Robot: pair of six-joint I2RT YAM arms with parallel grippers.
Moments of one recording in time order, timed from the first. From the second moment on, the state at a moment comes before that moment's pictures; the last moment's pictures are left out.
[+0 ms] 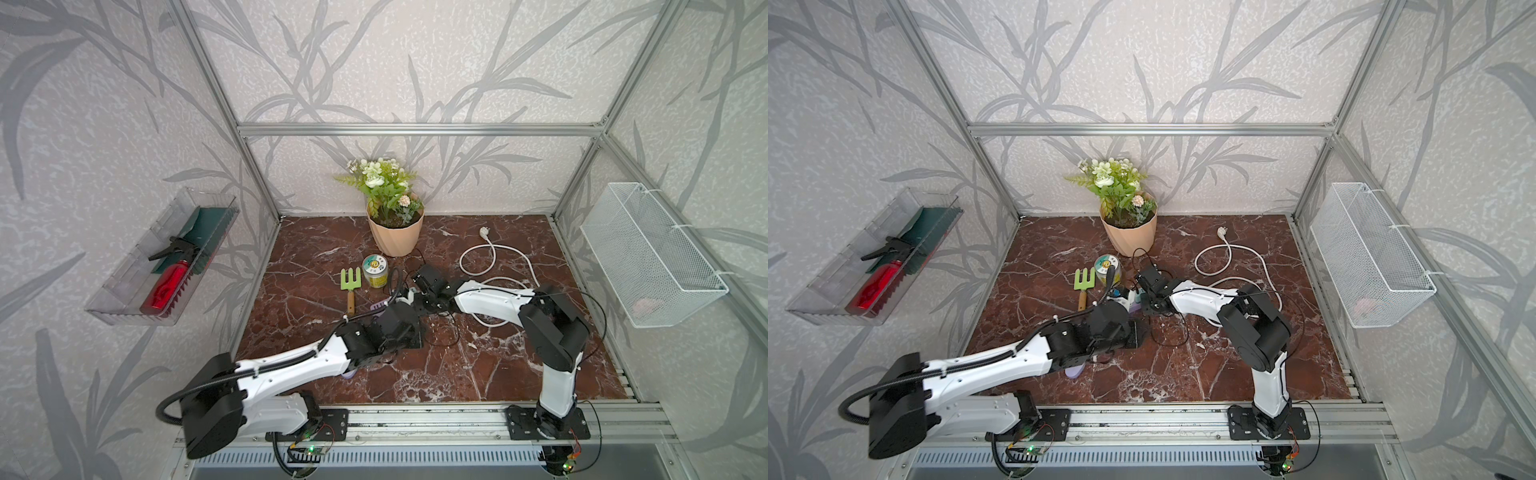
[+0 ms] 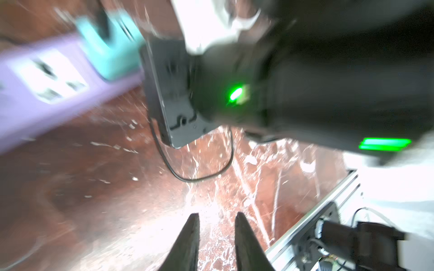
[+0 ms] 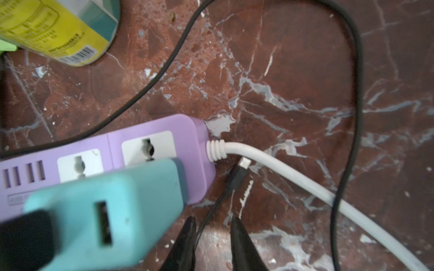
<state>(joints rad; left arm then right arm) -0.98 1.15 0.74 -0.29 -0.12 -0.91 0.79 1.94 1.25 -0.40 0.10 0.58</state>
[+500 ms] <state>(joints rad) -0.70 0.81 0.60 -0.54 -0.17 -0.89 0.79 2.02 1.33 -0.40 0.20 0.60</state>
